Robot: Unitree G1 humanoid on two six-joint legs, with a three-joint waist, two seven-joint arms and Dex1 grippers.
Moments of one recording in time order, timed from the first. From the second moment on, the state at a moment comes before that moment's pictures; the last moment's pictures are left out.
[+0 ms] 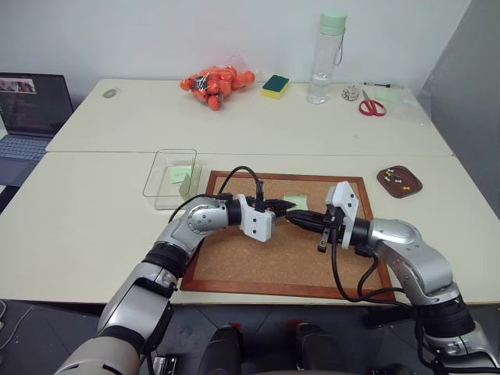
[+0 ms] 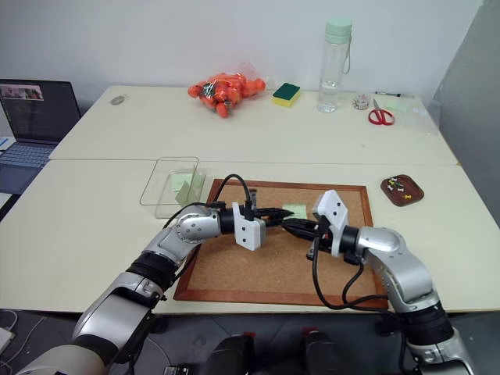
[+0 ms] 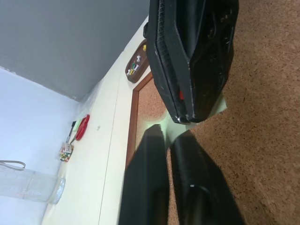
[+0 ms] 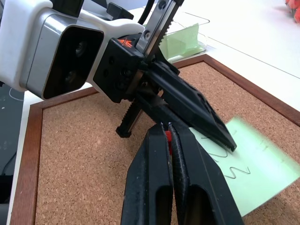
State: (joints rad) left arm -0.72 0.38 -0.37 0.68 0.29 -0.91 -0.71; right arm -0.30 -0.47 0.15 -0.27 0.39 0.49 0.84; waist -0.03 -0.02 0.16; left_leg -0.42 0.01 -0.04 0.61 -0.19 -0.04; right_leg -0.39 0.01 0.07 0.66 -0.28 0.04
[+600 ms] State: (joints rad) left arm -0.75 0.45 -0.39 0.70 0.49 -1.01 -0.53; right arm -0.41 -0.42 -0.02 -0.22 0.56 0.69 0.72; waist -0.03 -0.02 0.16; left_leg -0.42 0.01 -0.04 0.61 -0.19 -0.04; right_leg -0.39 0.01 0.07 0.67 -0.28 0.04
